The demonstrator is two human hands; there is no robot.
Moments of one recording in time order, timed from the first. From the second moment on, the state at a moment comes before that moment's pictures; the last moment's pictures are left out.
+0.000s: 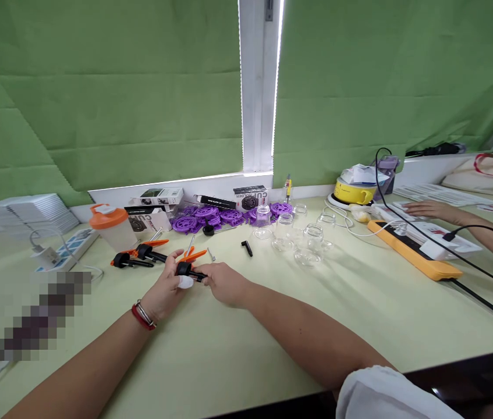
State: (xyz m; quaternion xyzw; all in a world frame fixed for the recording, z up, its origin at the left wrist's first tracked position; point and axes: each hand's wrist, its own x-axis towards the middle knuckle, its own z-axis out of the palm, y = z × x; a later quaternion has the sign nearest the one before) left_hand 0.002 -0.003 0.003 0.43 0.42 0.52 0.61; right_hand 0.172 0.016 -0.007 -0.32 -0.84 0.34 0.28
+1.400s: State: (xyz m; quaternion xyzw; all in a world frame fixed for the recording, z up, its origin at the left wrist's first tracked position) left_hand 0.006 -0.013 0.003 0.80 0.46 0.38 0.00; right_hand 0.155 0.004 0.000 -0.24 -0.47 0.77 0.36
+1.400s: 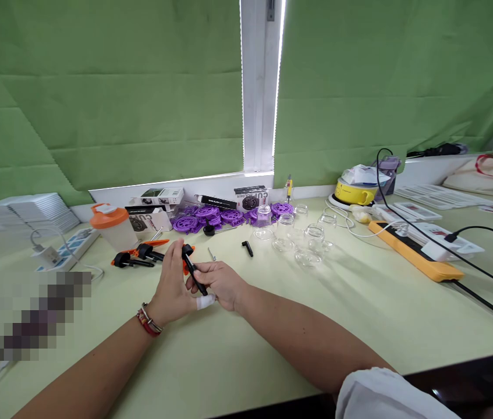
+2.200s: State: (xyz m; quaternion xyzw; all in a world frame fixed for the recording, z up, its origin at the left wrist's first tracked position) left_hand 0.002 -0.017 0.014 0.81 0.44 0.37 0.12; right_hand 0.154 0.006 -0.004 -0.18 -0.47 0.80 0.32
